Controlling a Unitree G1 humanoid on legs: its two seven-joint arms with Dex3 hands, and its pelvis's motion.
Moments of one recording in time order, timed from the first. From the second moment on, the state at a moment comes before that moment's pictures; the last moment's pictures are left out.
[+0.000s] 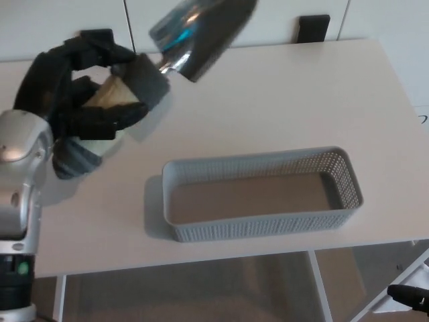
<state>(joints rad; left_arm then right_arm) -0.47 0.33 0.06 -0.03 0.01 0.61 -0.26 0.39 -0.24 -0.19 0.18 0.16 -0.02 0.26</state>
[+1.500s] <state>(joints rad) -0.46 0.47 -0.36 -0.08 0.12 0.68 -0.34 0.37 -0.28 -0.16 0.17 0.13 0.00 0.26</state>
